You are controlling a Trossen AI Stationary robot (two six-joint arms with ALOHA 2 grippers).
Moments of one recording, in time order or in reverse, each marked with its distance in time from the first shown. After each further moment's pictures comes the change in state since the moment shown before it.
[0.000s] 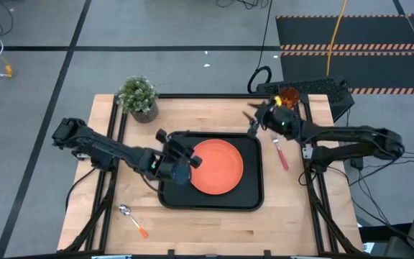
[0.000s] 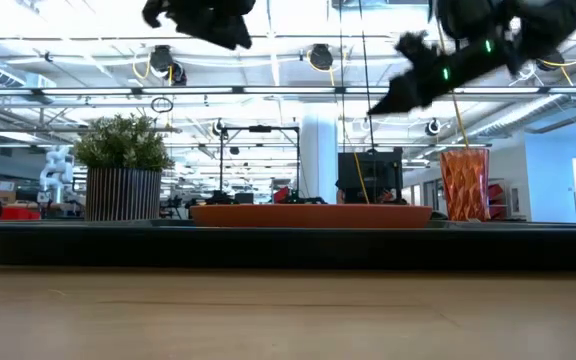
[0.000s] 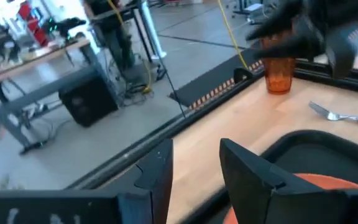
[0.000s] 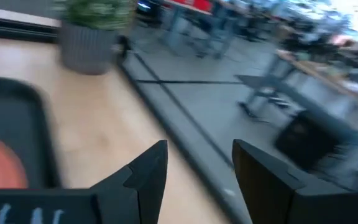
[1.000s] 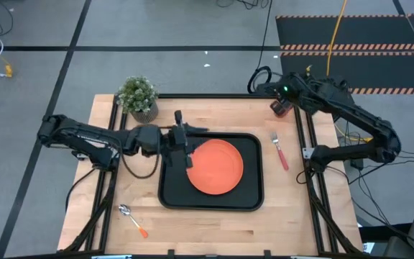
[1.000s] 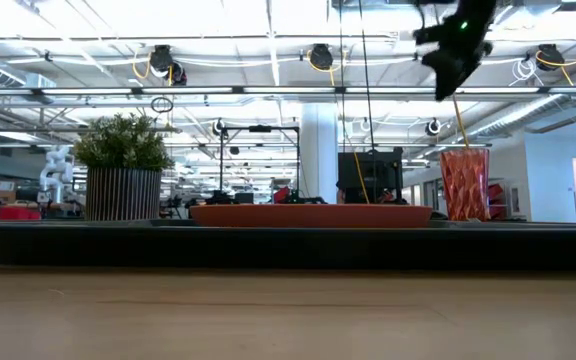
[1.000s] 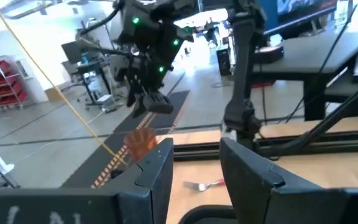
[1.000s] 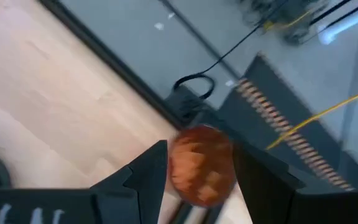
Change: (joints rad) left arm 0.186 -0.210 -0.167 0.680 0.855 0.714; right arm -0.253 0.099 0.687 -1.328 0.185 0.293
